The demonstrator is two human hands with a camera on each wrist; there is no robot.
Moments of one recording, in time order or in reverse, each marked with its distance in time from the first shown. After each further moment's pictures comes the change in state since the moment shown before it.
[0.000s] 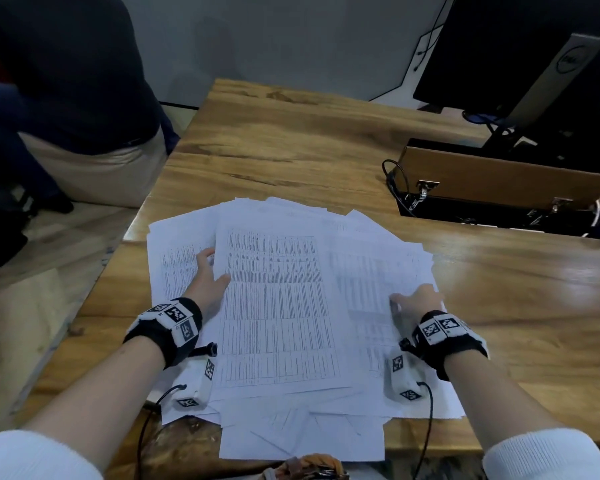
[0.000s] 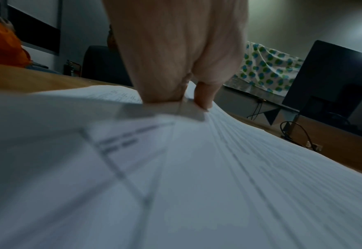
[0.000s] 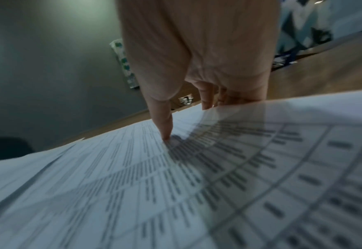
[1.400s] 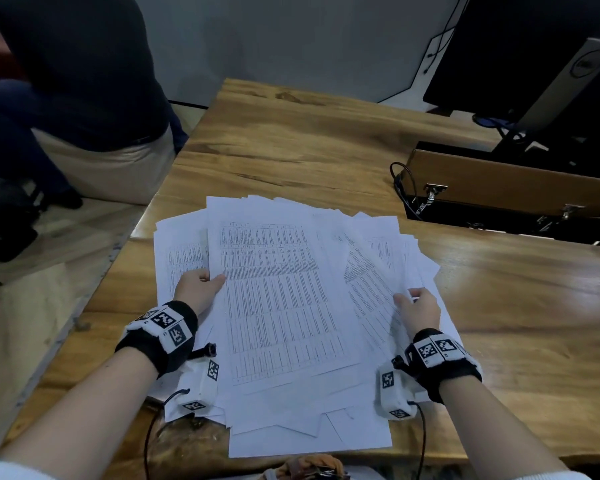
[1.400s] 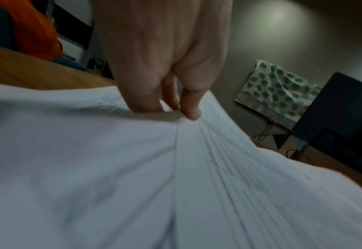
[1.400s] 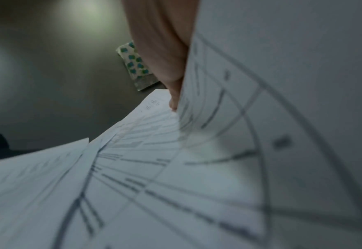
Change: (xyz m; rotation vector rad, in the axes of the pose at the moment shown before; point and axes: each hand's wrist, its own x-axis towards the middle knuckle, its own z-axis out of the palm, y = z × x) left_hand 0.002 -0.013 -0.013 -0.084 0.195 -0.200; right_hand -0.021 0.000 0.015 0.454 0.137 -0.127
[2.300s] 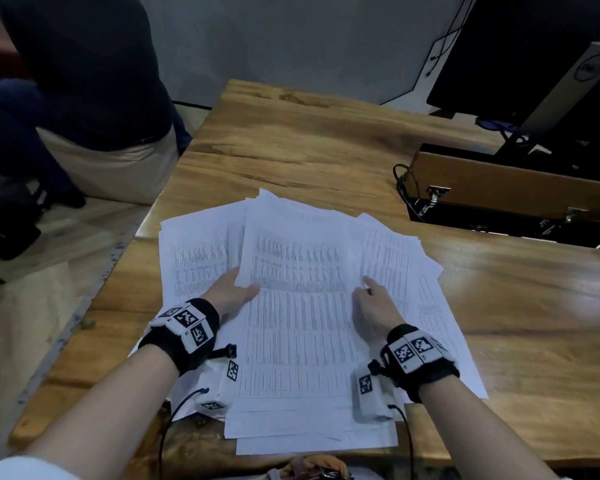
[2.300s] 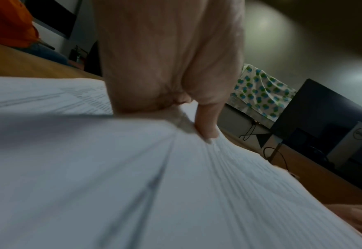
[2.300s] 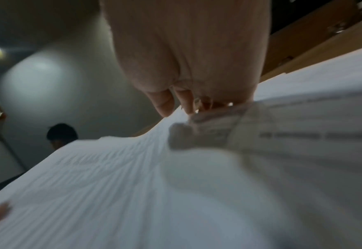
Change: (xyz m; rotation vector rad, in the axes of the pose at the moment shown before) left_hand -0.023 0.016 0.022 0.078 -0.309 0.060; right_hand -0.043 -0.040 0.031 -0.132 -0.423 -0.131
